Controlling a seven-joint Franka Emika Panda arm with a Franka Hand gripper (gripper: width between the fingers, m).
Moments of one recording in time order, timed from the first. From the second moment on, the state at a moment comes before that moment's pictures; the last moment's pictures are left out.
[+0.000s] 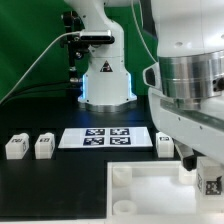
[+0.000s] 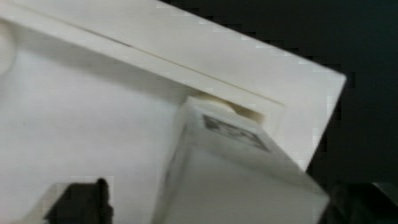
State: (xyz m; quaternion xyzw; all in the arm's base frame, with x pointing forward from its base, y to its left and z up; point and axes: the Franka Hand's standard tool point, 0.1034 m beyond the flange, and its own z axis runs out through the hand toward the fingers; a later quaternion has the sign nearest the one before) arm 0.631 0.113 0.071 -0.83 0.55 0.02 0.07
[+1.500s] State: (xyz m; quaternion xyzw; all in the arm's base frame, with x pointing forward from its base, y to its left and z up) arm 0.636 0.121 0.069 -0.88 0.47 0.01 0.02
